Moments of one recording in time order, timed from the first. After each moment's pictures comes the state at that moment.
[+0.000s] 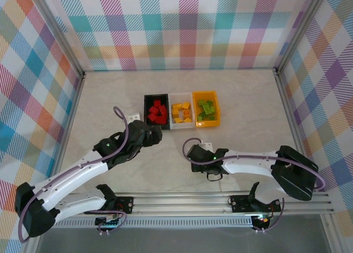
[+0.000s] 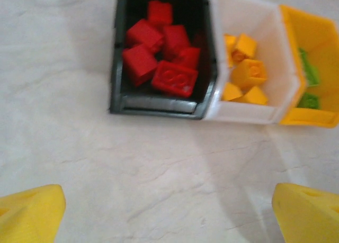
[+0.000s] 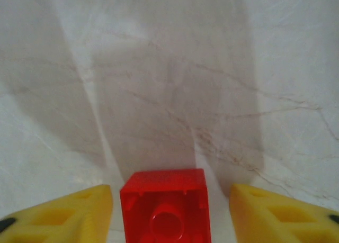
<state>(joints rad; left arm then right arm) -0.78 0.97 0.80 -0.62 -0.41 -0.81 1.09 1.43 0.65 -0.47 0.27 0.95</state>
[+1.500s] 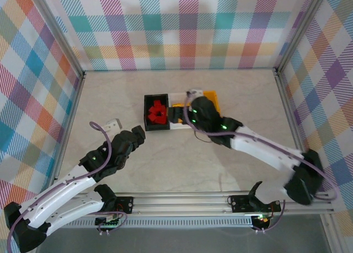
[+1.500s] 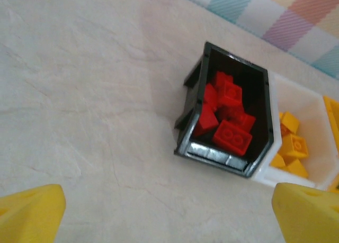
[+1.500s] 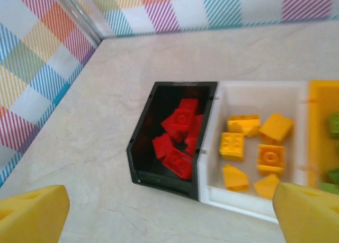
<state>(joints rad) -0.78 0.78 0.68 -0.62 -0.72 -0.95 0.86 1.29 1.06 -0.21 0.25 0.52</state>
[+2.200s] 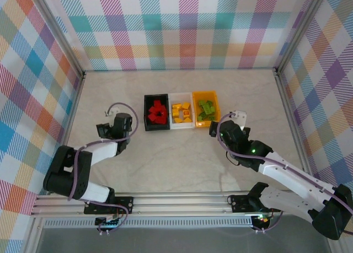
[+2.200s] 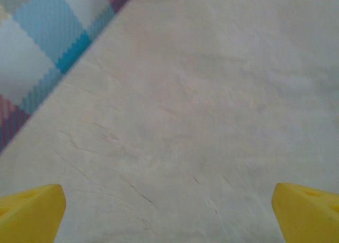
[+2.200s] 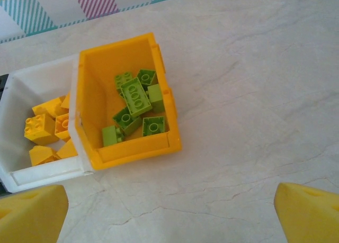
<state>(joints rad) -0.25 1.45 0.51 0.29 -0.70 -0.20 0.77 0.93 0.72 -0.49 0.65 0.67</state>
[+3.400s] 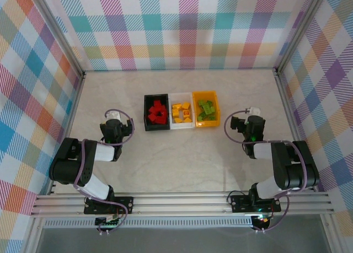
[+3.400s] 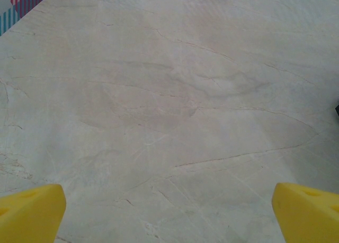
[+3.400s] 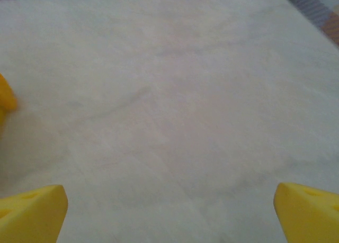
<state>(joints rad) -0.11 1.56 0.38 0.73 -0.30 -0.13 0.06 1.51 0.39 0.69 0.15 0.09</state>
